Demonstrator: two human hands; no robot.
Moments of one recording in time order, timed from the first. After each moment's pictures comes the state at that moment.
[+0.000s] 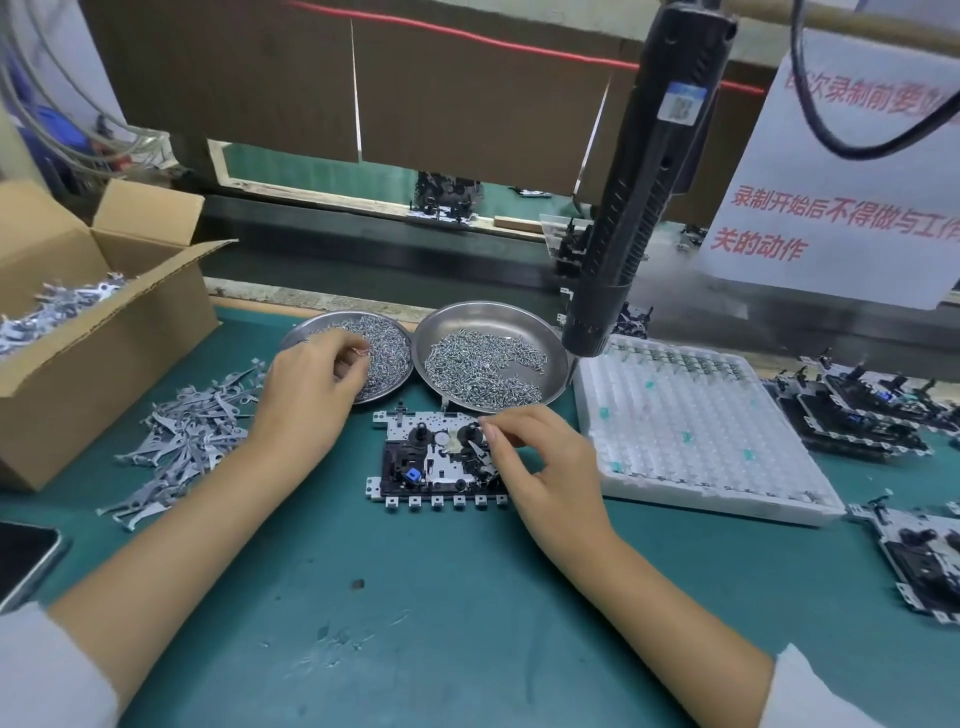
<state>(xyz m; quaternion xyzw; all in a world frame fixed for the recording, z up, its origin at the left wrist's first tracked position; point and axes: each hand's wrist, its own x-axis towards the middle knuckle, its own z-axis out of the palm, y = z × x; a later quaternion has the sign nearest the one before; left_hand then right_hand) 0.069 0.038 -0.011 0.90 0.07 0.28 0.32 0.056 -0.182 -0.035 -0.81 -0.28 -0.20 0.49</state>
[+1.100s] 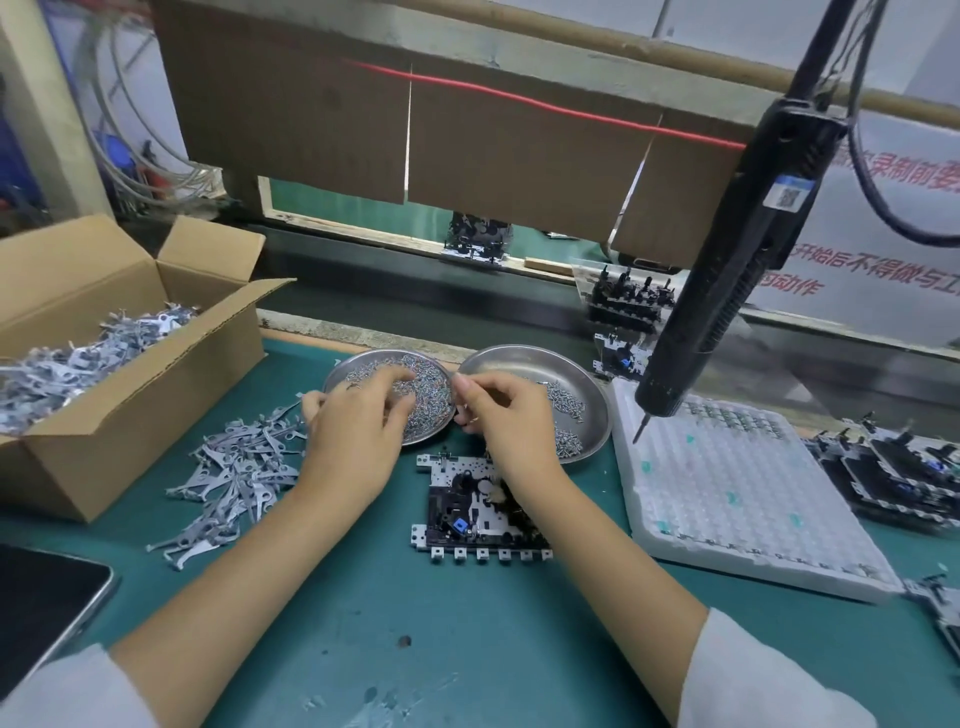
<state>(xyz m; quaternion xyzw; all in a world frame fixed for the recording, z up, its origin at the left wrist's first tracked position) 0.071 0.042 -0.013 0.91 0.10 0.27 0.29 0.113 -0.094 0.004 -0.76 -0.14 -0.02 0.63</state>
